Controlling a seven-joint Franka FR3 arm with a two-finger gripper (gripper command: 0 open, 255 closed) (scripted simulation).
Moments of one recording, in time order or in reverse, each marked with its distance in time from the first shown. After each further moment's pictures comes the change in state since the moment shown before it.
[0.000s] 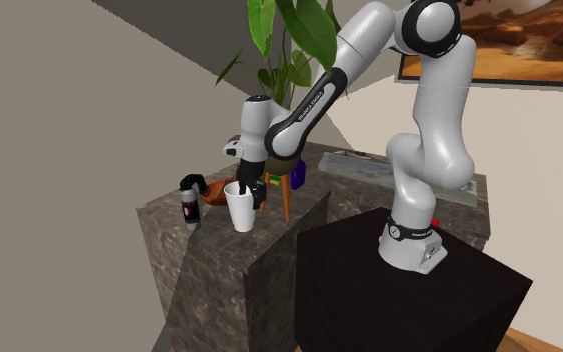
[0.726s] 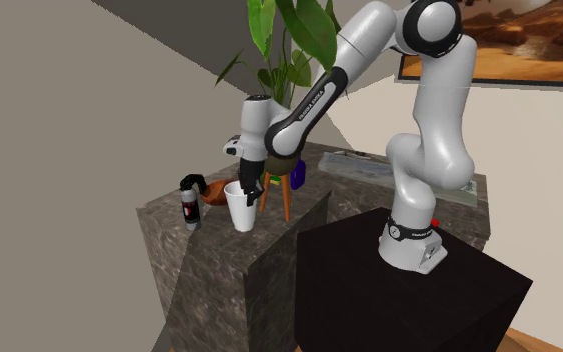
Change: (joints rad) arm 0.000 -0.007 0.000 0.001 -0.004 -0.007 0.002
